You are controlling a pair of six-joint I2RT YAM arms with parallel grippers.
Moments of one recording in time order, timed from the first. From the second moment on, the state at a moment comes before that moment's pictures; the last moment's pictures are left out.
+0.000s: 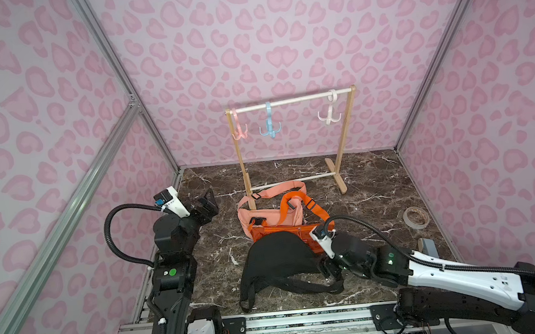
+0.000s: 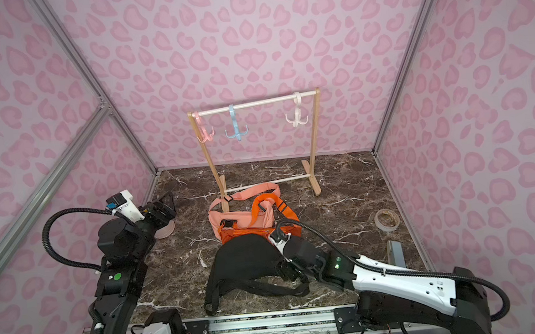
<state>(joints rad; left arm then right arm) 0.04 0.70 0.73 -0.15 0.10 -0.52 1.15 1.07 0.71 -0.50 0.24 0.26</state>
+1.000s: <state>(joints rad) 0.04 0.60 0.75 -0.27 0.00 -0.46 1.31 1.59 0.85 -0.47 0.17 0.30</state>
